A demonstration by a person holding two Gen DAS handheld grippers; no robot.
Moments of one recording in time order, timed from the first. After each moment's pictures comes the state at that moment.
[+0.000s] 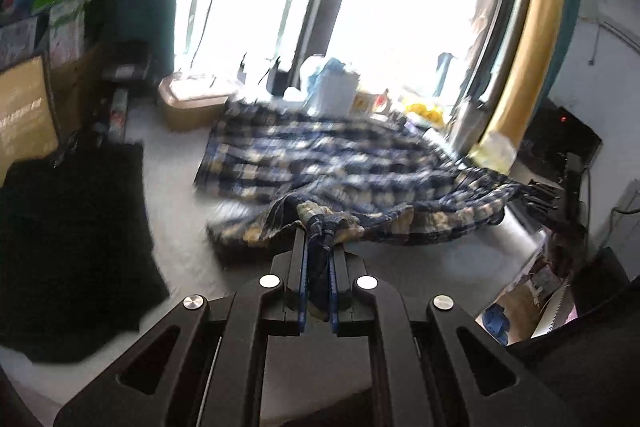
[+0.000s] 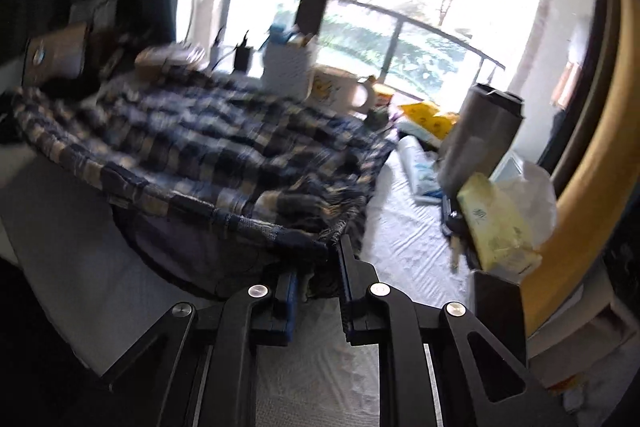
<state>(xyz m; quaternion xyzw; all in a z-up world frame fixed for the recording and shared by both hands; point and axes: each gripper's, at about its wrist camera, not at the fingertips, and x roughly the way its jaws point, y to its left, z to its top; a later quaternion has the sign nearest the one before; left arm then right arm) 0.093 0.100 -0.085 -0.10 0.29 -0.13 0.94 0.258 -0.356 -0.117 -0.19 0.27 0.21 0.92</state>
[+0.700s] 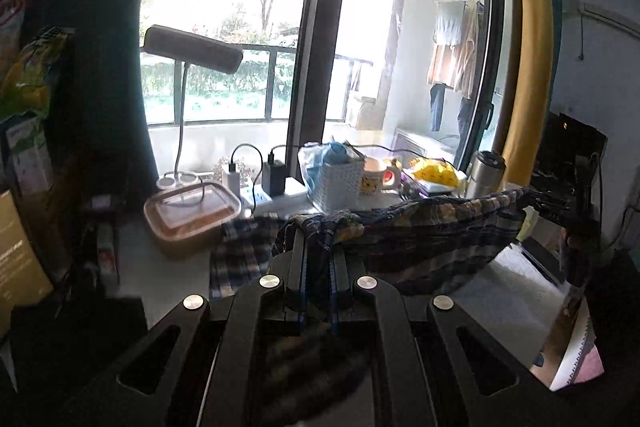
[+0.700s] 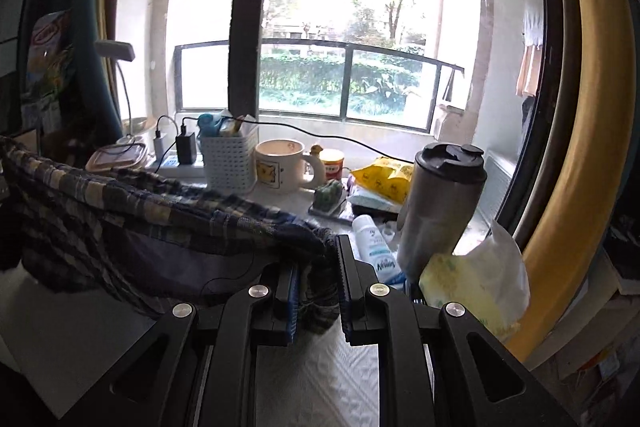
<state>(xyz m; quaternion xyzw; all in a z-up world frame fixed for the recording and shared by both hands) 0.201 0.109 -0.019 -0.05 0.20 -0.12 0.97 0.348 -0.359 -0.051 -0.09 0.23 0.17 0.95</state>
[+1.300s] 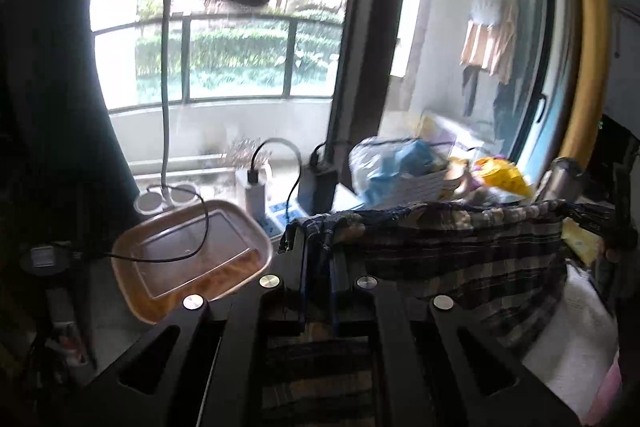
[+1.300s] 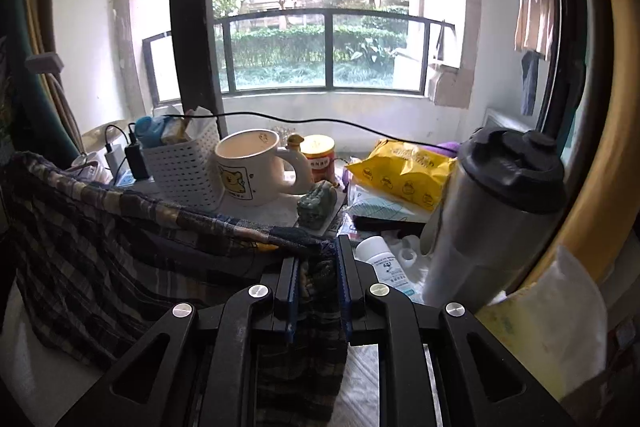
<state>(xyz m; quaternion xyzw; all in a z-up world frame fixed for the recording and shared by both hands) 0.381 0.136 -0.064 -0.04 0.26 -0.10 0.96 0.482 -0.327 -0.087 -0.05 0.31 0.14 0.94</state>
